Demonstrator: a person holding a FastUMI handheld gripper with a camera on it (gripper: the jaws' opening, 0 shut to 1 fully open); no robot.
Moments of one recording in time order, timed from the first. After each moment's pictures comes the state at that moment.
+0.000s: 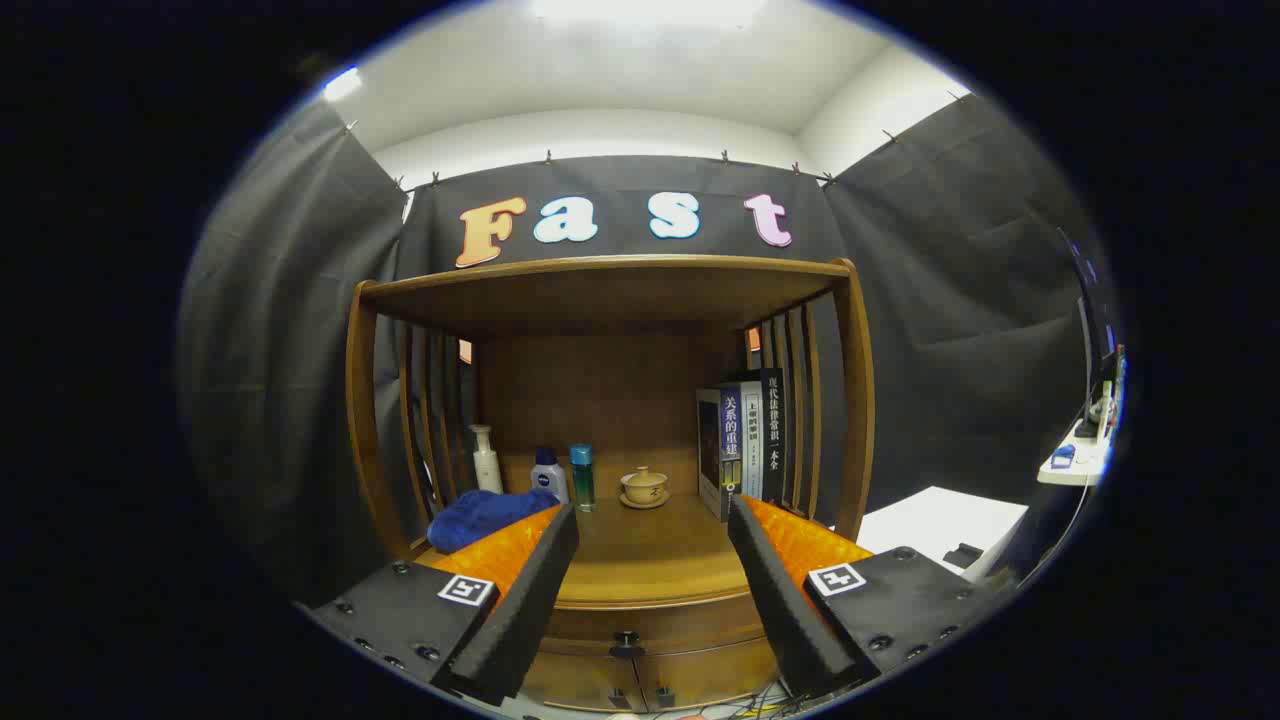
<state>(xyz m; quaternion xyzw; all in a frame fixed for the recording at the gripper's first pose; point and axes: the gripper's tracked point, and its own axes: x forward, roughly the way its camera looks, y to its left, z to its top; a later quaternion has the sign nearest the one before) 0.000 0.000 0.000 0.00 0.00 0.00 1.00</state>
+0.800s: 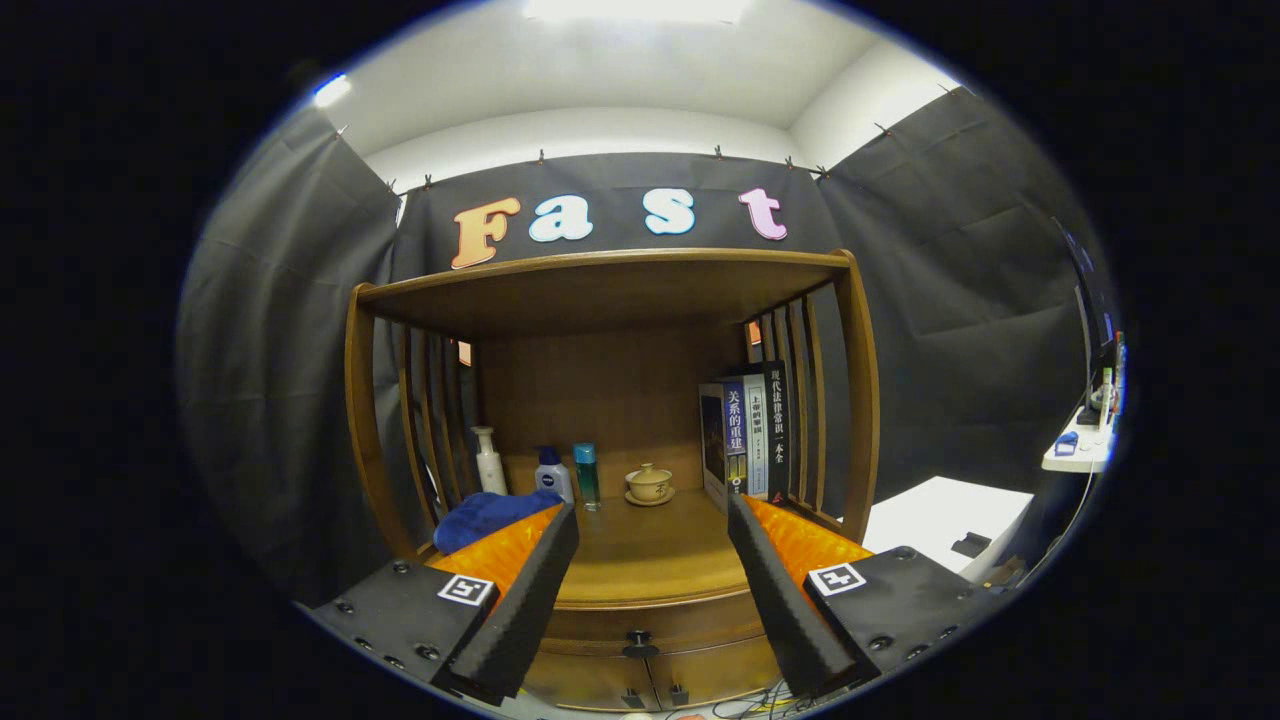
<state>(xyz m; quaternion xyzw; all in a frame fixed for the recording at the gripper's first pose) 0.005 0.003 -0.005 0.01 0.00 0.00 1.00</state>
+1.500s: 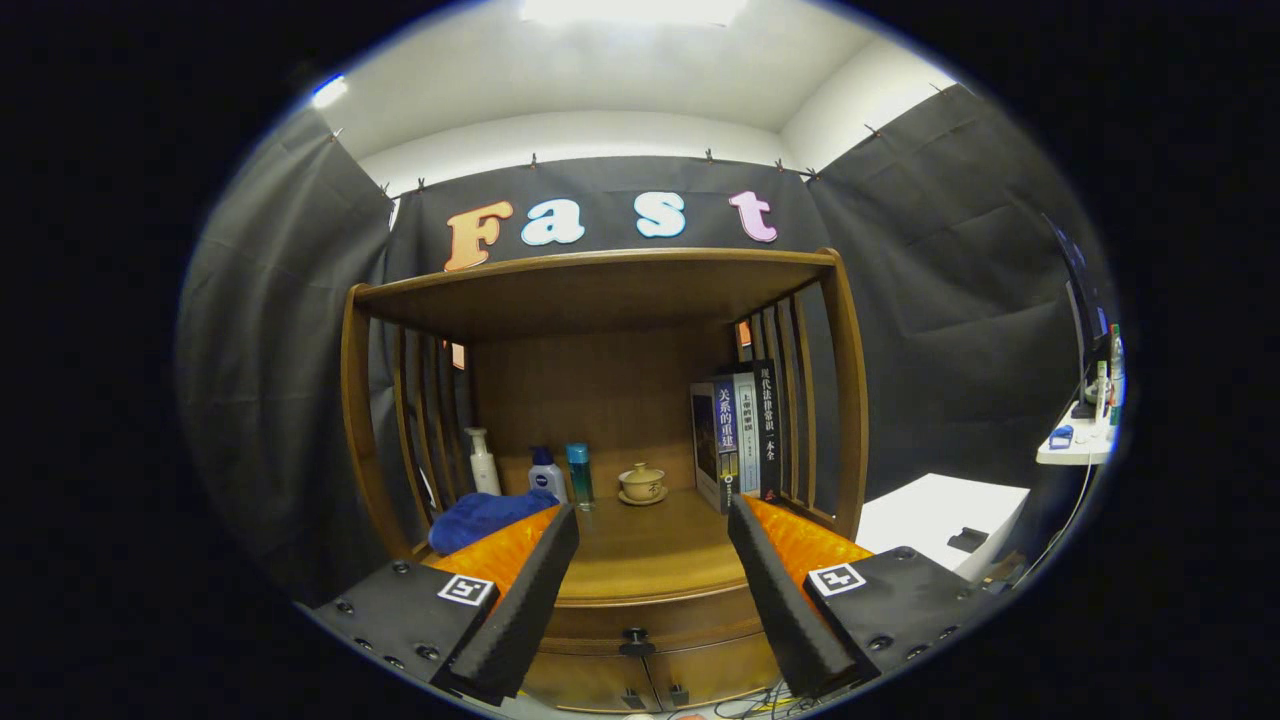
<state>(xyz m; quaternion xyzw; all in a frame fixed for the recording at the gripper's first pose) 0.001 -0.002 -0.019 0.03 0.00 -0.02 1.00</state>
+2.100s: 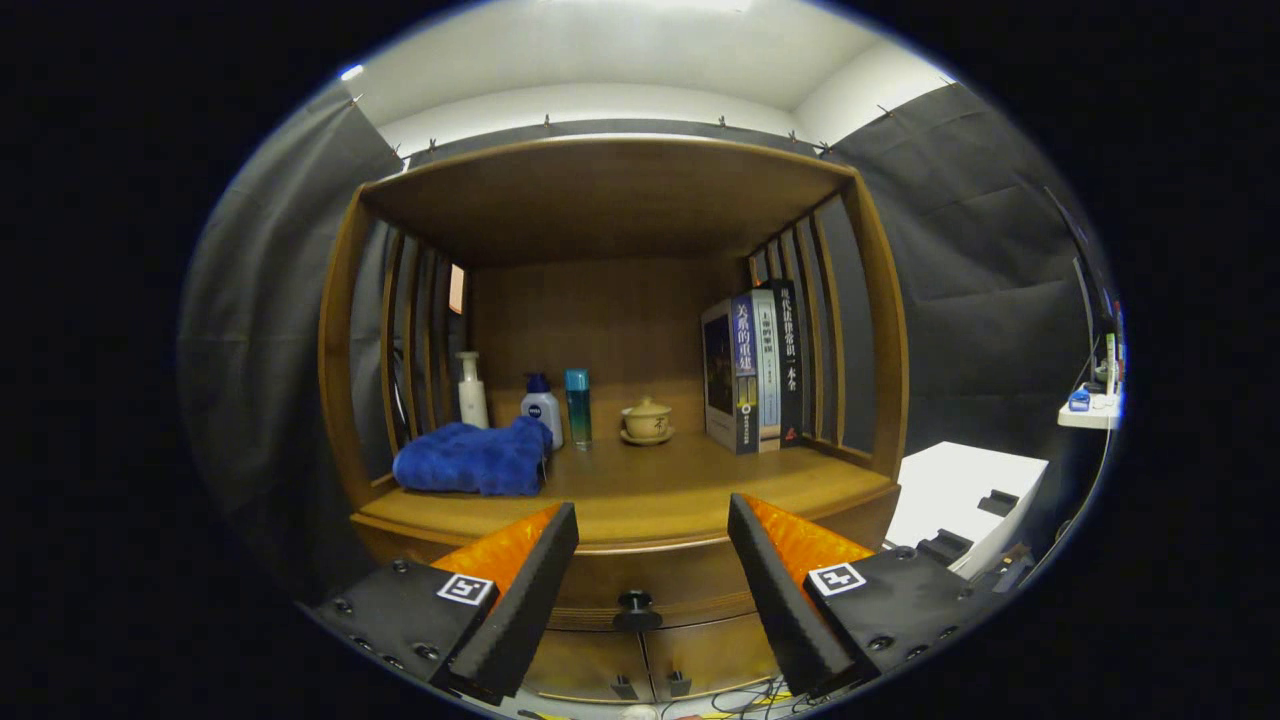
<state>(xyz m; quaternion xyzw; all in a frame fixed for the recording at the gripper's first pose) 0.040 0.013 -0.137 0.01 0.05 -0.01 1.00</state>
